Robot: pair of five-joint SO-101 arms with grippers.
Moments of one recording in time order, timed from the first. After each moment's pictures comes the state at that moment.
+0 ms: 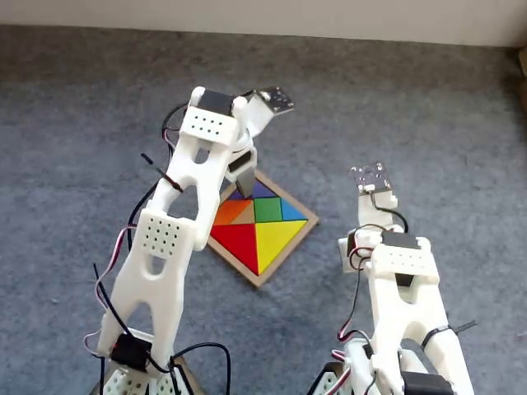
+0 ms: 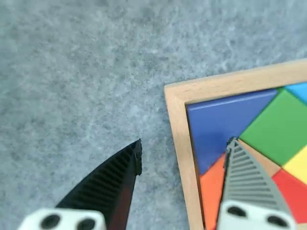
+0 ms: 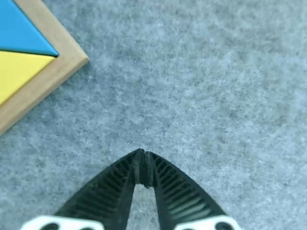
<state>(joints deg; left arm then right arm) 10.7 62.8 -69.6 101.1 -28.4 0.0 -29.3 61.8 44.8 19.2</state>
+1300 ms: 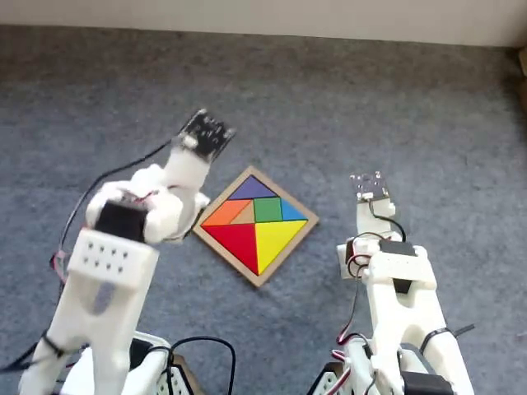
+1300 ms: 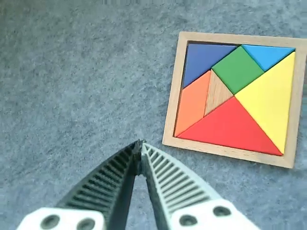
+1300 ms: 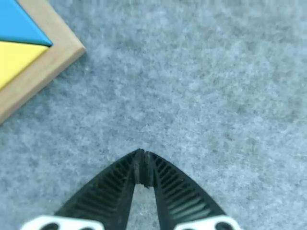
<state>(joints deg) 7.2 -41.2 39.3 67.4 -14.8 0.1 -29.4 66.5 40.0 19.2</state>
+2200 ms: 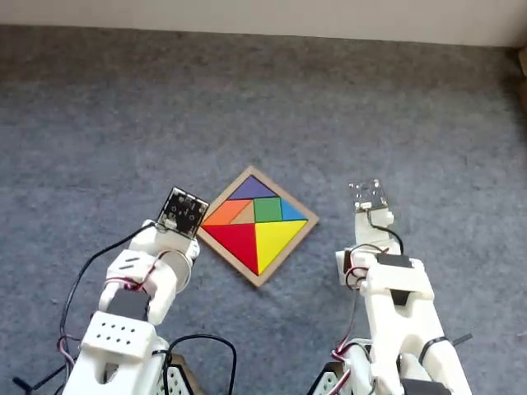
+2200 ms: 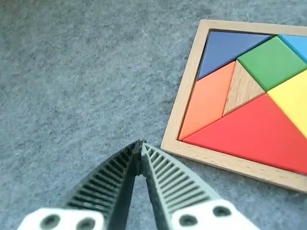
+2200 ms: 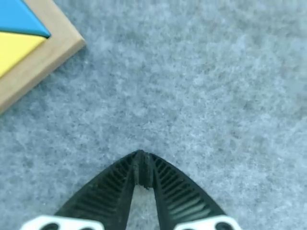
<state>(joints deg) 4.3 -69.1 90.2 28.4 -11.2 0.1 -30.9 72.8 32.7 19.2</state>
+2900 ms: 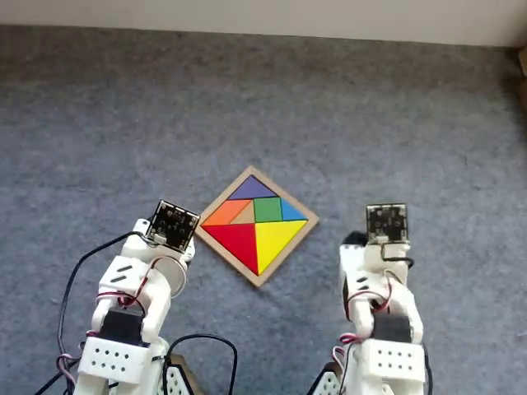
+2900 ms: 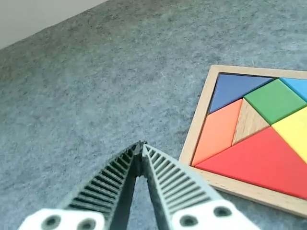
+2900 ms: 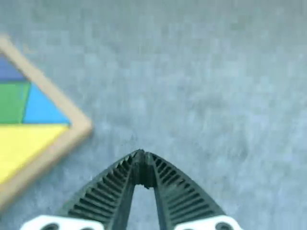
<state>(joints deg) 4.0 -91.8 96.0 35.3 -11.2 0.1 -86.9 96.0 32.2 10.9</state>
